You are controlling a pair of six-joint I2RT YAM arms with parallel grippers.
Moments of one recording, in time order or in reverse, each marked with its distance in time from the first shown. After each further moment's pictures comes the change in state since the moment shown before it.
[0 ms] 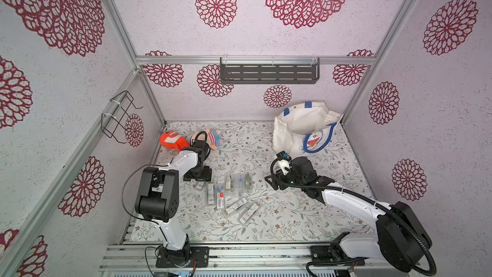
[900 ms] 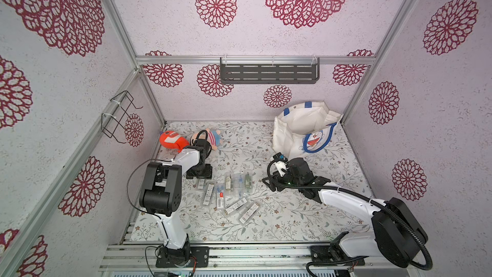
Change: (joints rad) left arm 0.018 0.070 0.021 0.050 -0.003 -0.034; right arm 0.033 0.039 0.002 0.025 -0.002 0.000
